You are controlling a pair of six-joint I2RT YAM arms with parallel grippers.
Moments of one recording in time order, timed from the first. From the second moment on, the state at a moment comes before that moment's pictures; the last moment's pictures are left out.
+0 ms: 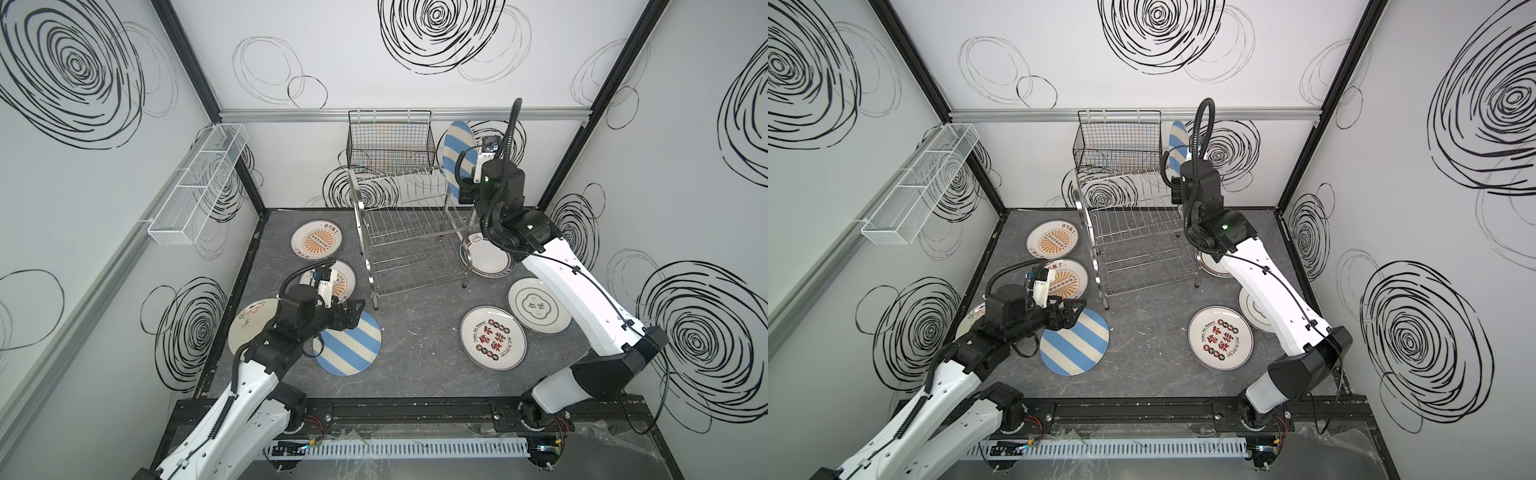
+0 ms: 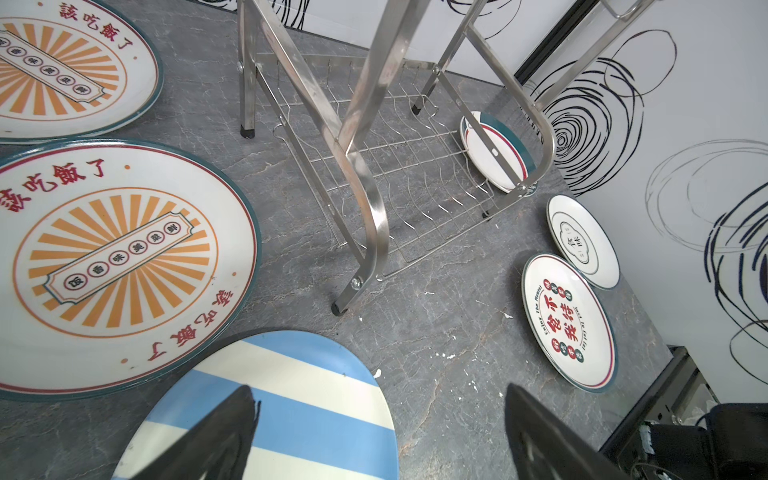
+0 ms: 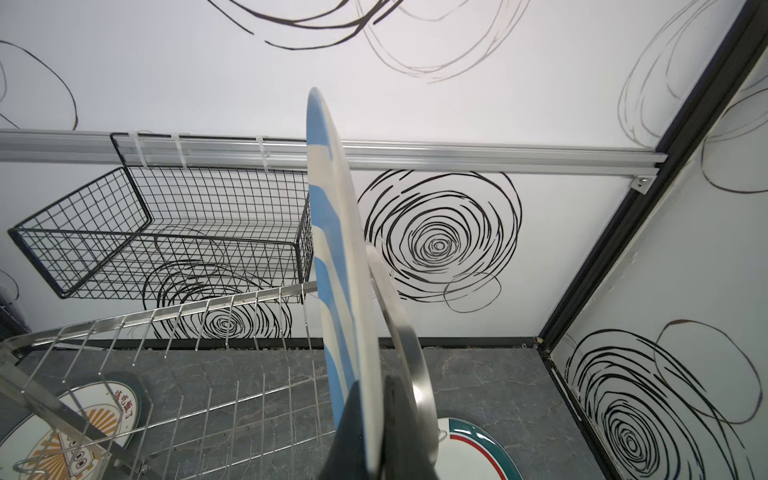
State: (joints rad) left arm -0.35 0.71 0.58 -0.42 0.25 -0.37; right arm 0.55 1.54 1.80 -0.43 0.59 0.08
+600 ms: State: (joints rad) left arm -0.35 0.72 0.58 -0.42 0.25 -0.37; right arm 0.55 1.56 1.80 -0.41 0.57 0.08
